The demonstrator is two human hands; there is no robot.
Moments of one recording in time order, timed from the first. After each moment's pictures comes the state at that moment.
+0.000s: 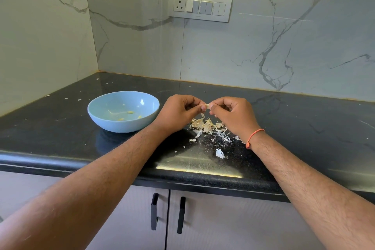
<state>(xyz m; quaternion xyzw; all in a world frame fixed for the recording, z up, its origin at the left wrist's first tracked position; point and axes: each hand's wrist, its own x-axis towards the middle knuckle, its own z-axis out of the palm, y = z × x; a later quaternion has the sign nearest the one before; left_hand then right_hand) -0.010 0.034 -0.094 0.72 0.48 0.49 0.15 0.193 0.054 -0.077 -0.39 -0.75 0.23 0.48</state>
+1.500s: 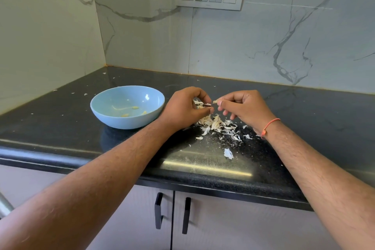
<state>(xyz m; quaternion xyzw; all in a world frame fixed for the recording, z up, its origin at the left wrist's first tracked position) -0.010 0.038 -0.095 0.70 0.53 0.46 0.08 0.203 0.085 -0.076 -0.38 -0.75 0.34 0.42</state>
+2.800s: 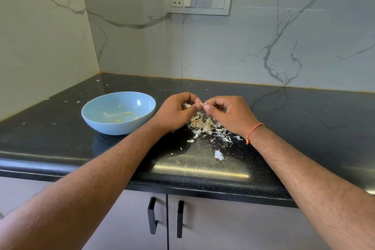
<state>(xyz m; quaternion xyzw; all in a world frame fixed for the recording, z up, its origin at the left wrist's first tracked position) -0.010 0.042 -0.097 0.69 0.49 0.49 0.23 0.198 0.076 -0.082 -0.34 -0.83 0.19 0.40</state>
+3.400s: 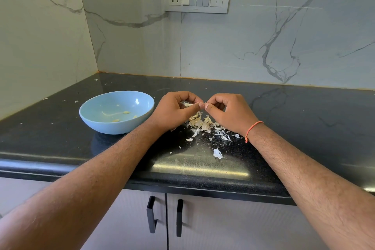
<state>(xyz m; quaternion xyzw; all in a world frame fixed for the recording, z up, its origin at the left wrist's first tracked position) -0.008 0.036 -0.094 0.70 0.48 0.50 0.19 0.198 0.076 -0.081 -0.35 -0.84 0.14 0.40</state>
